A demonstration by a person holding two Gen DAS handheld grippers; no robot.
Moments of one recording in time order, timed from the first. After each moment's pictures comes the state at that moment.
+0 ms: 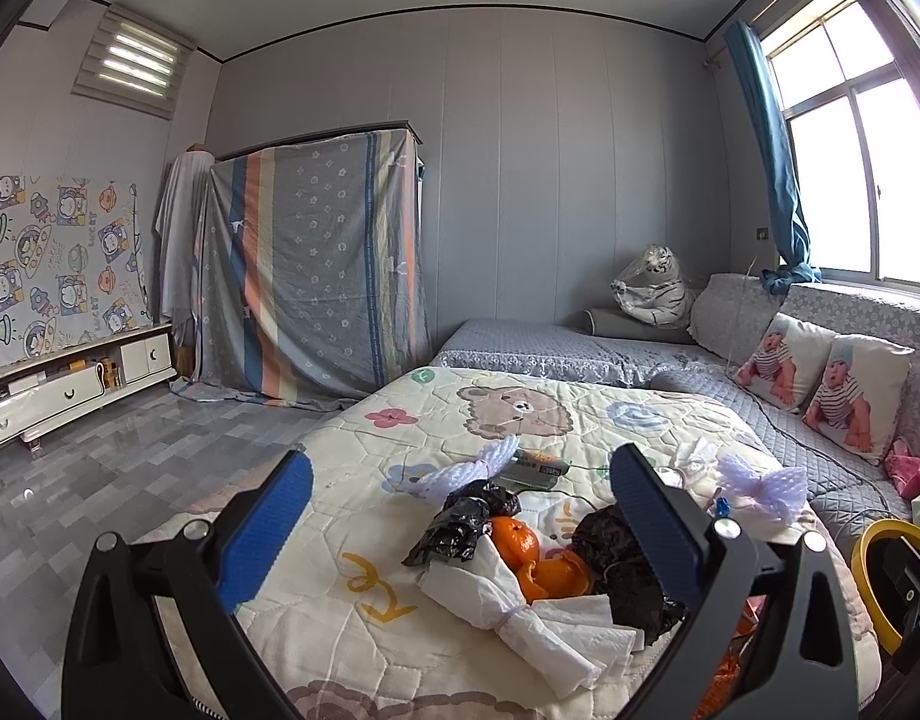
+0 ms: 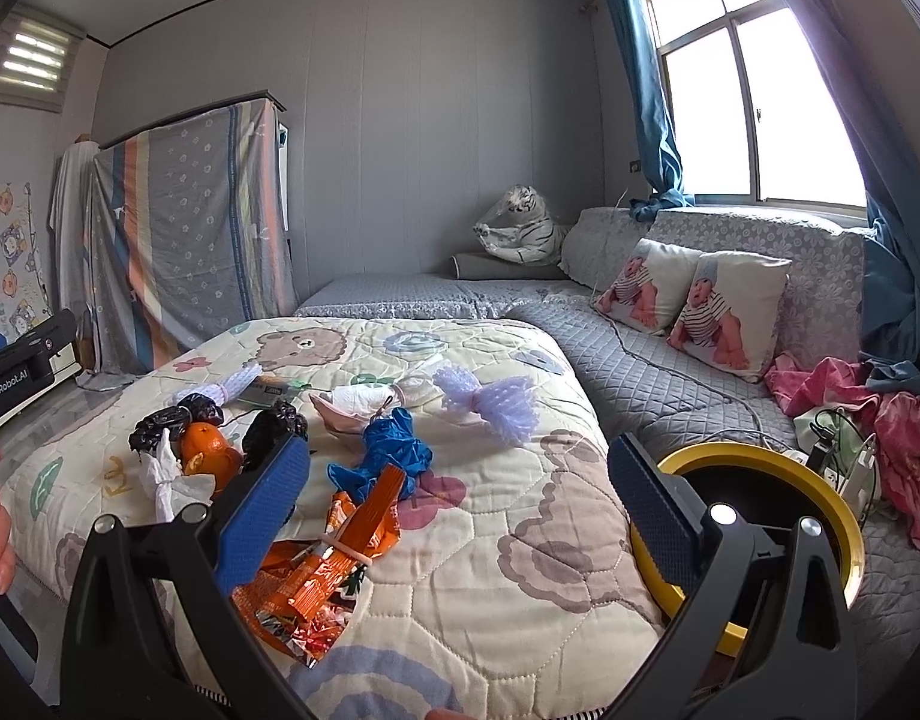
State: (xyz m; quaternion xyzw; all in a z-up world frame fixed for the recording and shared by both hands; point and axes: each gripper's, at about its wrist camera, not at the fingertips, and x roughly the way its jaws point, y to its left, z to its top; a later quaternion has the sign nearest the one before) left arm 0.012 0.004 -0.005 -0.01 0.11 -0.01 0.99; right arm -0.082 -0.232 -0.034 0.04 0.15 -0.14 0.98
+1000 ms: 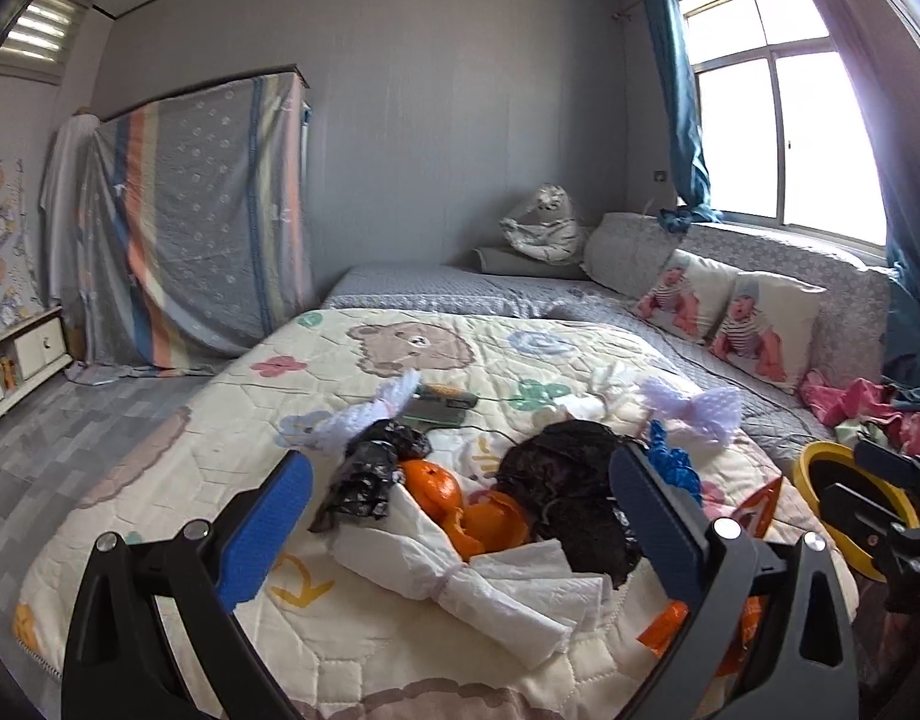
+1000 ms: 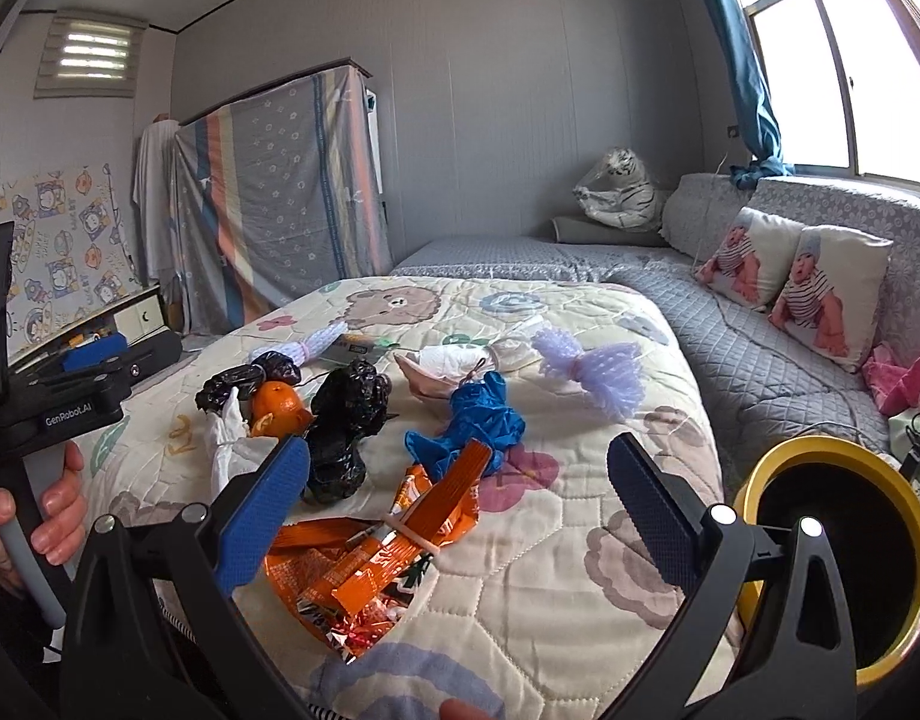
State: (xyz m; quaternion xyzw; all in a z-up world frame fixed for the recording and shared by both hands) left arm 0.056 0.000 -0.045 0.01 0.18 -0.17 0.97; right arm -0.045 -0.239 -0.052 0.05 0.20 0.00 0.98
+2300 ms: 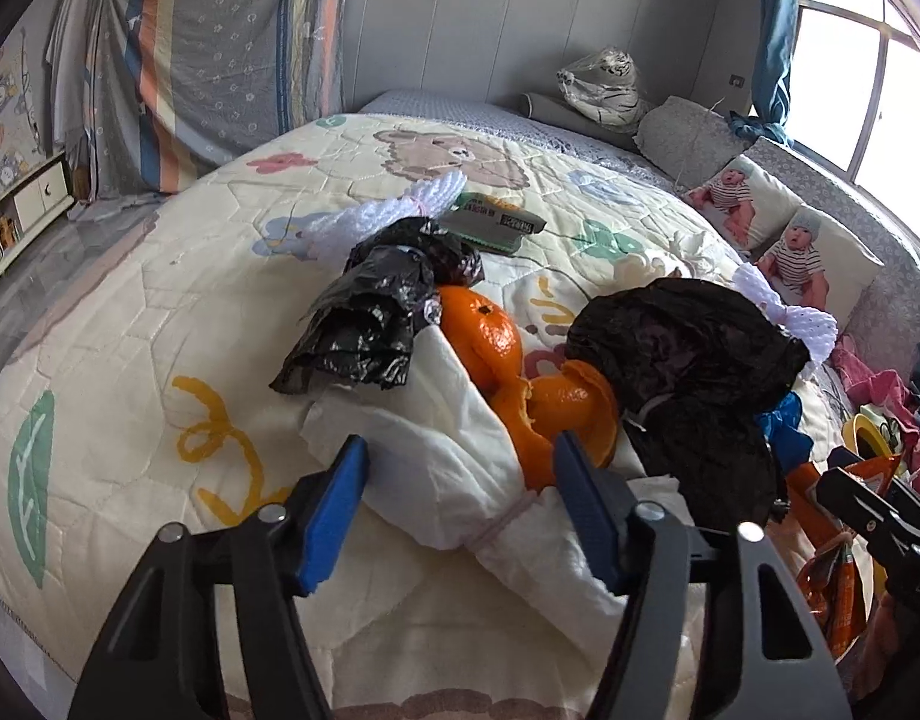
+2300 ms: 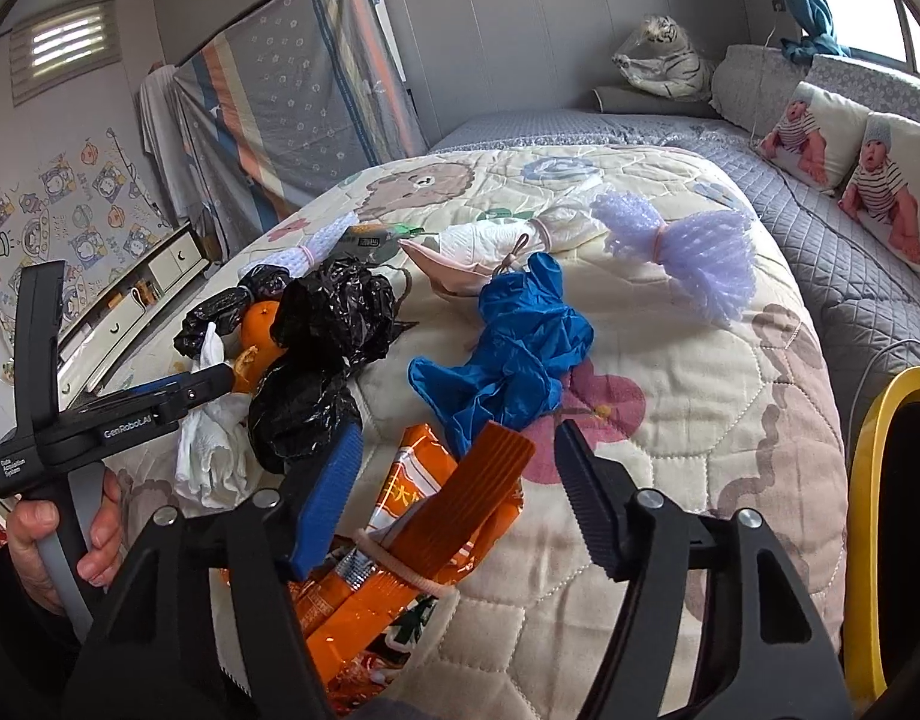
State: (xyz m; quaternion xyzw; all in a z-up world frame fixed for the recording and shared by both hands) left arm 0.144 0.000 -0.124 -0.05 0.40 -0.13 0.91; right arm 0.044 -0.248 -0.100 0.11 0.34 0.07 0.93
